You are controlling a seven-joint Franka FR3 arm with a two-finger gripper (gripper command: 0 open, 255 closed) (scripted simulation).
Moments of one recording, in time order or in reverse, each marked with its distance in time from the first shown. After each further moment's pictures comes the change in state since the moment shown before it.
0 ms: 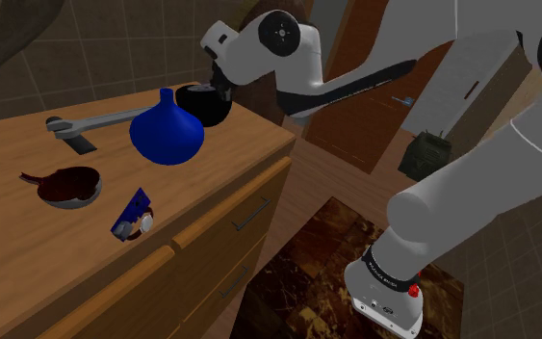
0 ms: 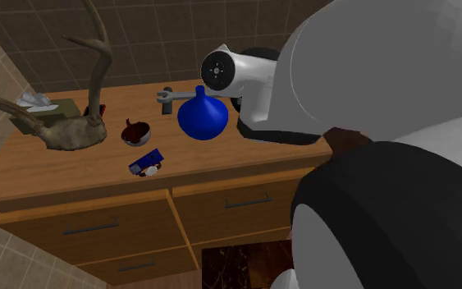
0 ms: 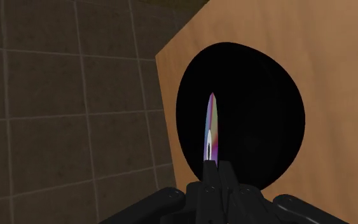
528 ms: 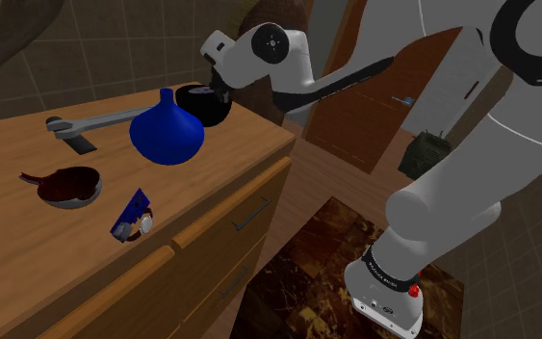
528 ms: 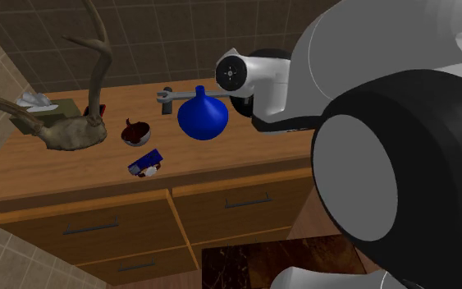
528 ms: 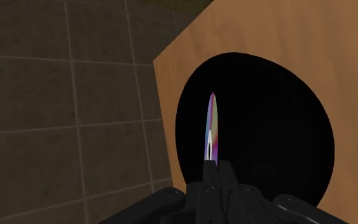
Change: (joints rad) arm -0.043 0.162 0.000 0.099 -0.205 -0.016 0.111
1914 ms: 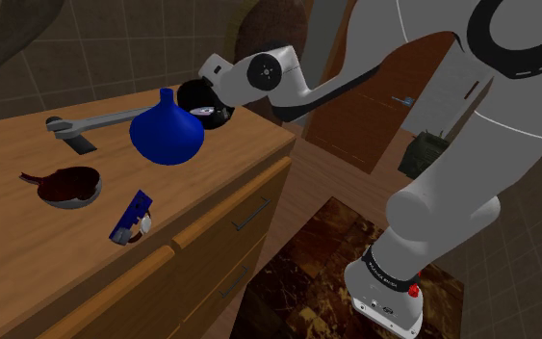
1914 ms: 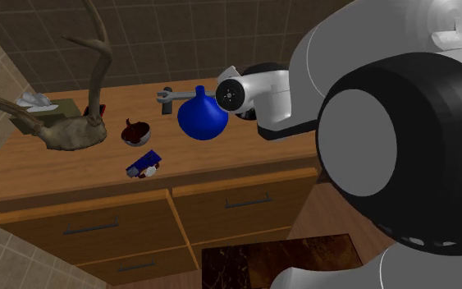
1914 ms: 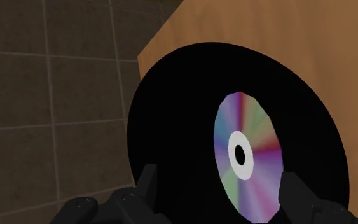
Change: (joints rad) arm 0.016 0.102 0.008 0.006 -0.257 -0.051 0.232
